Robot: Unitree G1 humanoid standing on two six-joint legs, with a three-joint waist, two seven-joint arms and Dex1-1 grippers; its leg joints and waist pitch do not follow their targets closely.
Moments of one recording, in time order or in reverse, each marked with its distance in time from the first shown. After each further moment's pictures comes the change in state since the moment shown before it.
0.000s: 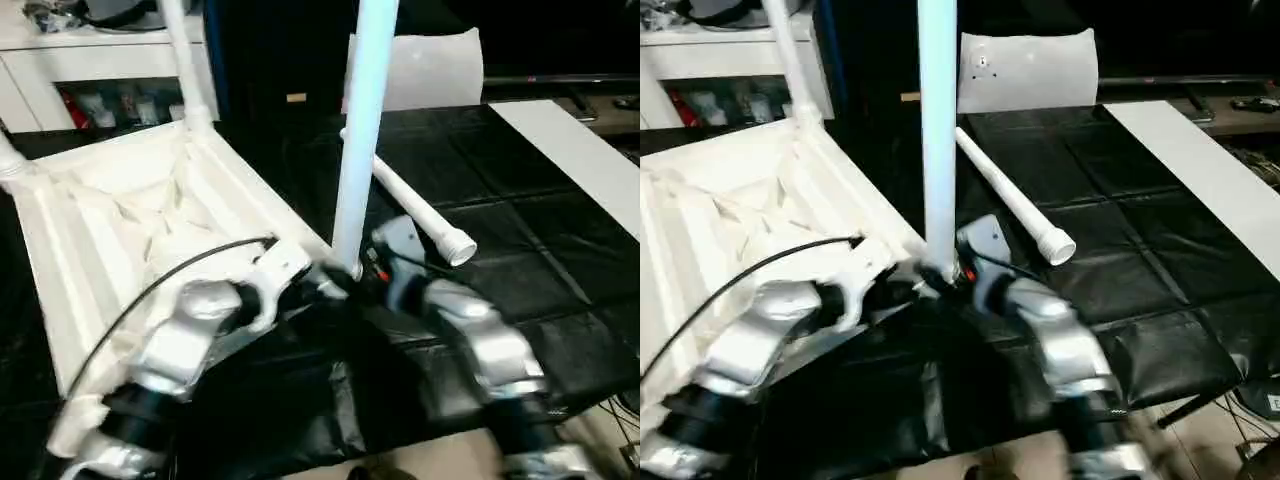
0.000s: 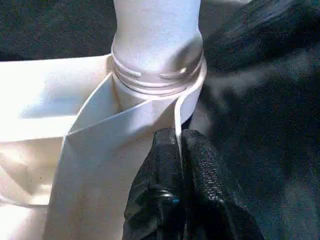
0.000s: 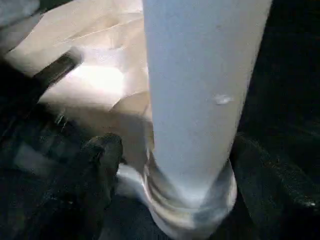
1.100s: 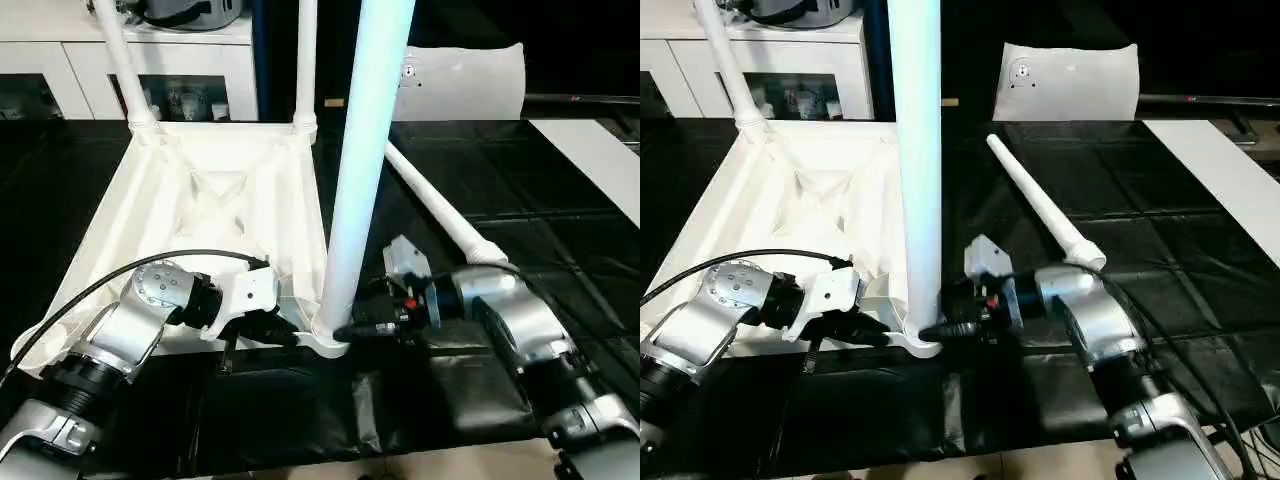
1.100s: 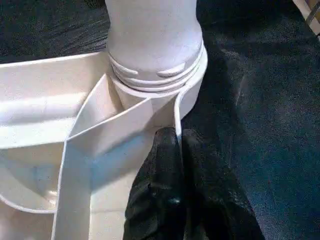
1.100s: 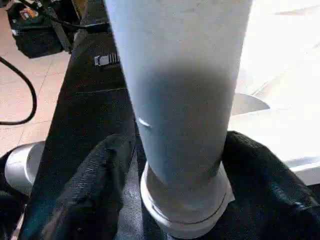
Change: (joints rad) left arm -0.101 0.175 -0.116 0.182 -0.015 -0.355 -0.409; right arm -0.166 -0.106 0.116 0.237 0.074 -0.157 0.539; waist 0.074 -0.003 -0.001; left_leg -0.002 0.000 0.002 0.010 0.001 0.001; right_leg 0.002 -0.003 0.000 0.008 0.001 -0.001
